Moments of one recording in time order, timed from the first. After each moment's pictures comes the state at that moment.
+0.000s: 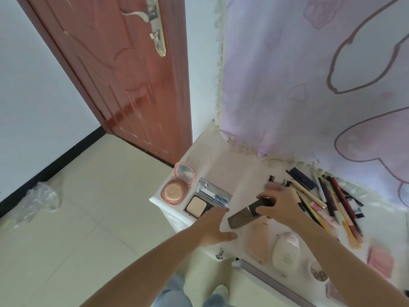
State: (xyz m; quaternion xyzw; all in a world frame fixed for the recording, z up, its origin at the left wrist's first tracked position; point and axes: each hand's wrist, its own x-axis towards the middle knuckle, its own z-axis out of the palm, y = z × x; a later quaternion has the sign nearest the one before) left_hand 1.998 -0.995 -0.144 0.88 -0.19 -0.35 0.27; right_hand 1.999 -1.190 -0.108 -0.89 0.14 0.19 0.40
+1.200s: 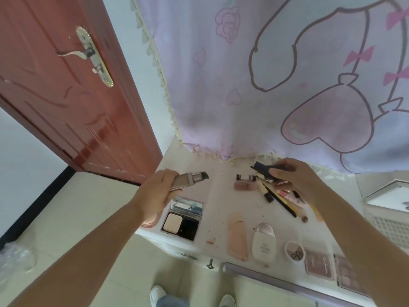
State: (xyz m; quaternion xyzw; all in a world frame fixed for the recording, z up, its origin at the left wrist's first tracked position) left_hand 2.080 -0.963 -0.088 0.87 -0.45 0.11 0.15; right_hand 1.974 -1.274 -0.040 -0.73 0.25 0.04 0.63
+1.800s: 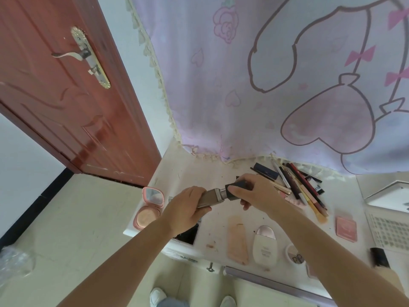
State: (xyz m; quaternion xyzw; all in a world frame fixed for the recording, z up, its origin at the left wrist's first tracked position) left_hand 2.046 -1.014 -0.103 0.87 -0.44 0.00 0.20; right_hand 1.987 -1.204 -0.059 -0.83 0.15 0.09 0.53
